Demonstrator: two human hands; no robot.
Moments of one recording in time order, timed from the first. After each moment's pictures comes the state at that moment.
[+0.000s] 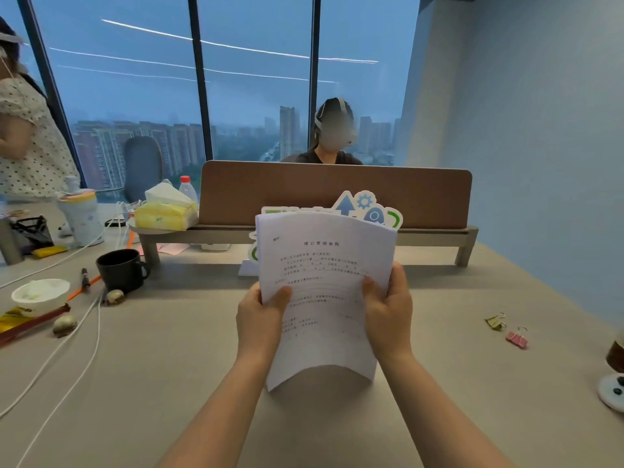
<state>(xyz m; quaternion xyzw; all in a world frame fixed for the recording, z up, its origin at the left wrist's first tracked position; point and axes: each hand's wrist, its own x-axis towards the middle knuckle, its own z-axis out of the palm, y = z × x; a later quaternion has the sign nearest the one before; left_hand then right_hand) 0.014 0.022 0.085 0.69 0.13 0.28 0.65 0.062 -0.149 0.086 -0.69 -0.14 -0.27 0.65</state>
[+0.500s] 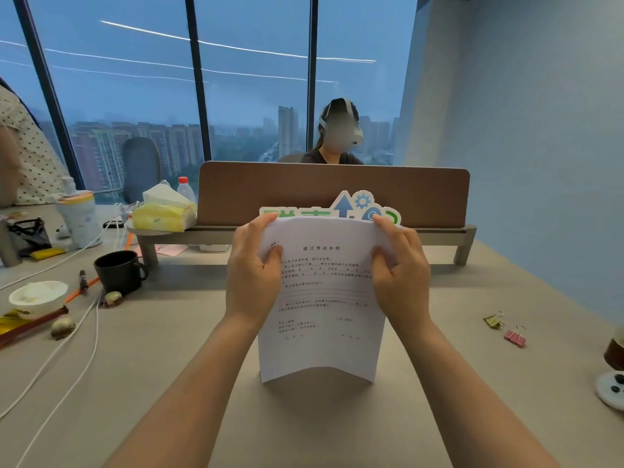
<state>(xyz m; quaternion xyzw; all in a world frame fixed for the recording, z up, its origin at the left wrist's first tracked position) 0.020 0.031 0.142 0.77 -0.04 0.47 0.43 0.079 -0.169 0.131 -0.76 -0.22 -0.42 0.45</state>
